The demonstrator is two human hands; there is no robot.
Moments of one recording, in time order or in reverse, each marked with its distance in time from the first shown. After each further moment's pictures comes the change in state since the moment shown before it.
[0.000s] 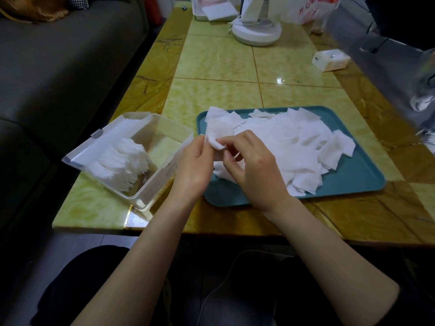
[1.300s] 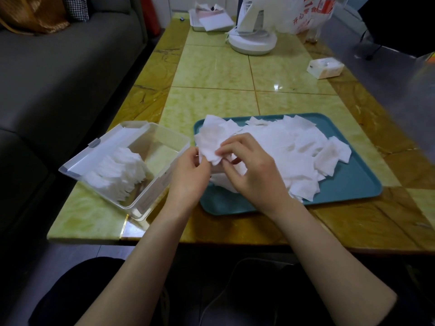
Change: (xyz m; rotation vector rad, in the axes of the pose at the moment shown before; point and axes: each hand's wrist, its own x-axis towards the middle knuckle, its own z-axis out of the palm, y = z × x) left_hand 0.001 -0.006 0.002 -0.037 0.057 -0.015; right_hand 0.005 0.011 -0.005 0.097 -0.017 -0.039
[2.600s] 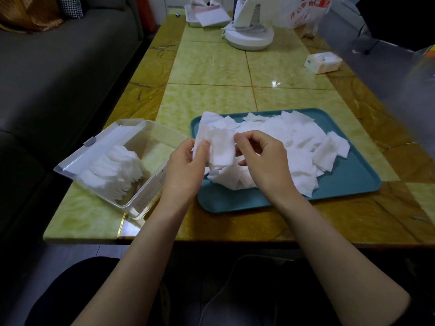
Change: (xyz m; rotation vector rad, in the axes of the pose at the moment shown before) left_hand 0.001 0.005 -0.003 -0.029 0.016 0.064; right_hand 0.010 -0.006 -0.013 0.353 0.104 0.675
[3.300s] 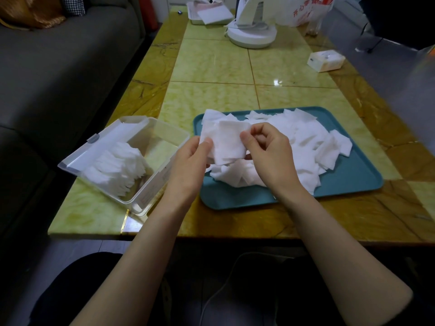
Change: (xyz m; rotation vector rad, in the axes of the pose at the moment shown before) left_hand -0.002 0.008 -0.002 -0.106 -0.076 -0.106; right_hand 0.003 -0.001 -0.003 -0.001 0.015 0.019
